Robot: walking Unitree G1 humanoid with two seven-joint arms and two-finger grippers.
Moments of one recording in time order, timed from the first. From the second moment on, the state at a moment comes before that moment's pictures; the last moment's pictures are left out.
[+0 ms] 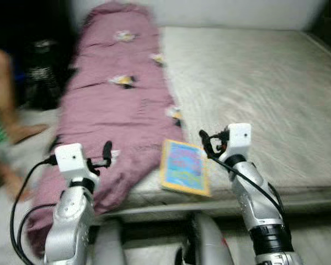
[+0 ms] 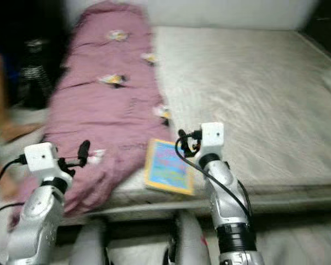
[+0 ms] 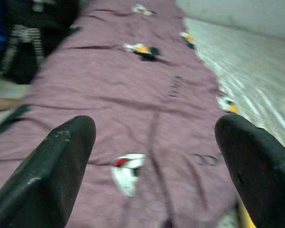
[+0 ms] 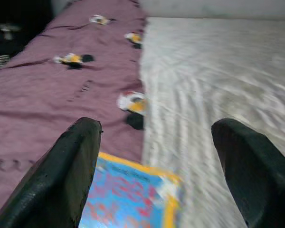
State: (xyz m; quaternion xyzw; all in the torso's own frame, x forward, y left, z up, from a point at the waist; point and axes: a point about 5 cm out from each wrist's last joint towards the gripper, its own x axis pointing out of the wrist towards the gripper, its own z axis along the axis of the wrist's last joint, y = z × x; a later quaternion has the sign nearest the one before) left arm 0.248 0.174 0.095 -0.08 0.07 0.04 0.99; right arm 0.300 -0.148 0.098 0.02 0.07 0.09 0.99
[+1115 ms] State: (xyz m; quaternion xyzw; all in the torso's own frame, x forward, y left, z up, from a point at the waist) left arm 0.295 0.150 0.086 -0.12 0.11 -0.03 0.99; right arm 0.275 -0.170 0.106 0.00 0.08 0.06 0.99
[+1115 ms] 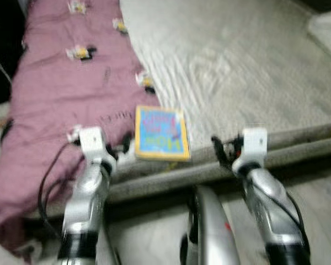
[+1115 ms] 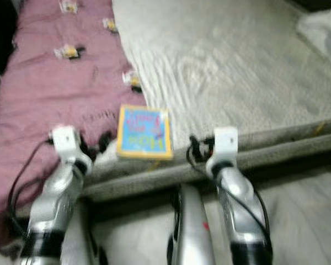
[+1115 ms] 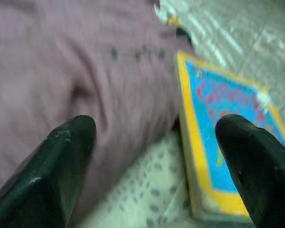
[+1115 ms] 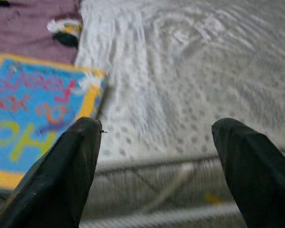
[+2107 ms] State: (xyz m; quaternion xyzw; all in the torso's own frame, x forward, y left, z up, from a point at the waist) left arm 0.305 0.129 0.116 -0.10 0.01 -0.10 0.99; right arm 0.271 -0.170 0.115 -0.01 0.08 0.06 1.00
